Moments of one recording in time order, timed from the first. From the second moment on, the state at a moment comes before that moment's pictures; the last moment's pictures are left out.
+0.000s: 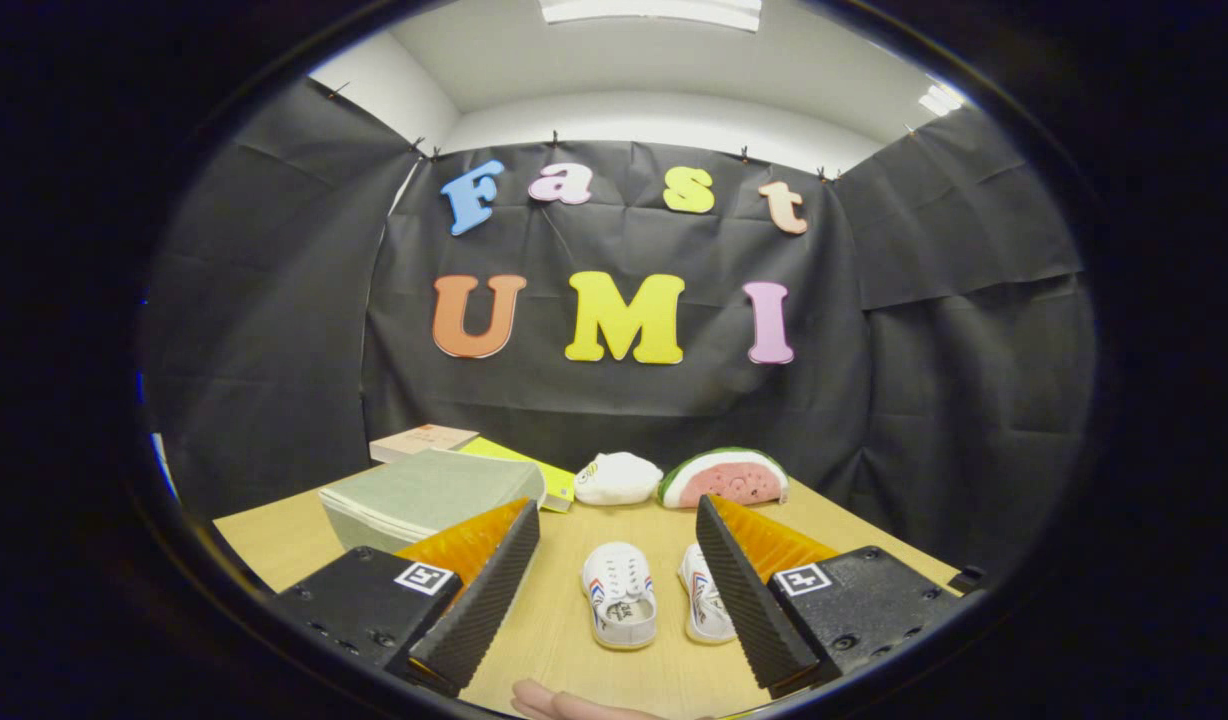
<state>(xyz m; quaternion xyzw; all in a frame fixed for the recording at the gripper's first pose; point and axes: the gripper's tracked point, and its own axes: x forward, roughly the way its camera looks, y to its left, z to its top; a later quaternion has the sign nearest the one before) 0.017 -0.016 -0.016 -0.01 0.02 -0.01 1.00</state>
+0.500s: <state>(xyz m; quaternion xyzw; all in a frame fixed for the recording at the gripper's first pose) 0.084 -0.017 -0.035 0.06 0.09 0.01 0.99</state>
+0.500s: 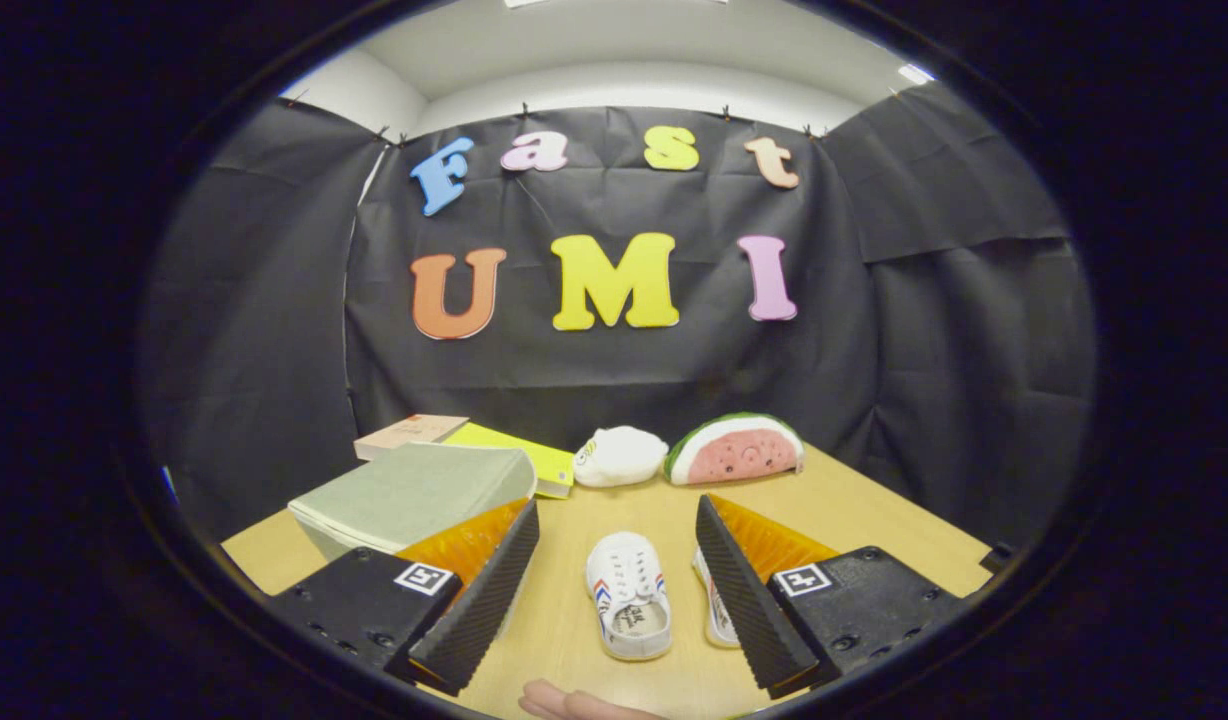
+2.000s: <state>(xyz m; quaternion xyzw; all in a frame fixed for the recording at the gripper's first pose) 0.212 0.099 -0.076 0.43 0.46 0.46 0.63</state>
